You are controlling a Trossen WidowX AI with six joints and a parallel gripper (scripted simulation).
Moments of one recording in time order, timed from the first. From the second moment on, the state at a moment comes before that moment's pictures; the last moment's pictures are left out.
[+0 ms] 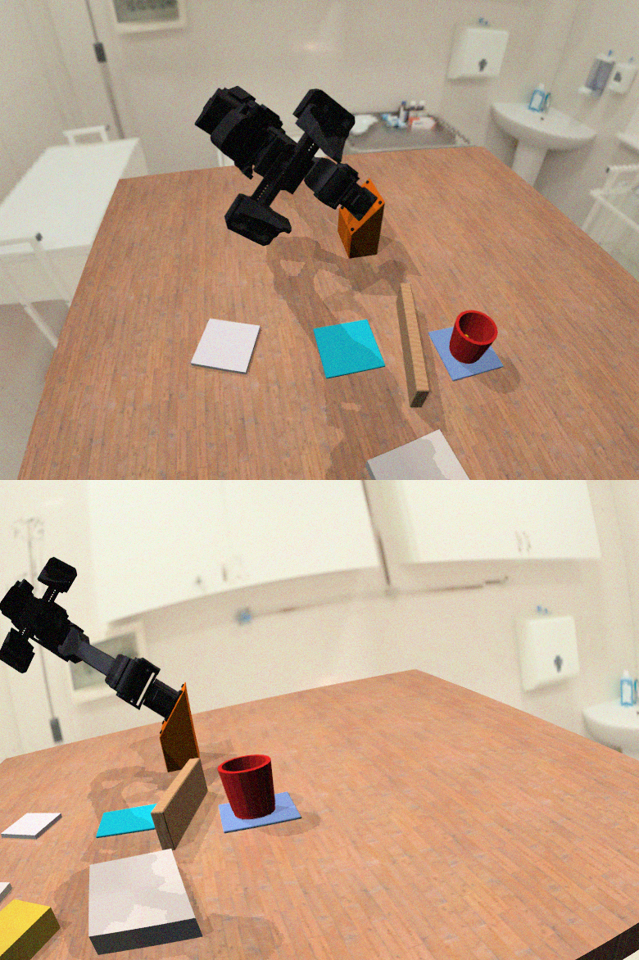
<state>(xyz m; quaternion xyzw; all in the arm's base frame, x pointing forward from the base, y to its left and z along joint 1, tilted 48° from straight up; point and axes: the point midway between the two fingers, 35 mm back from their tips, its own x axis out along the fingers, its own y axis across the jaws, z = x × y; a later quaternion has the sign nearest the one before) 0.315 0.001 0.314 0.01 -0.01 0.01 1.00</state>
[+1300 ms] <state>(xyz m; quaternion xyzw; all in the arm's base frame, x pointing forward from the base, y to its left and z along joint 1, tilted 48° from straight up) 0.322 0.013 -0.048 0.12 0.41 -0.63 0.64</state>
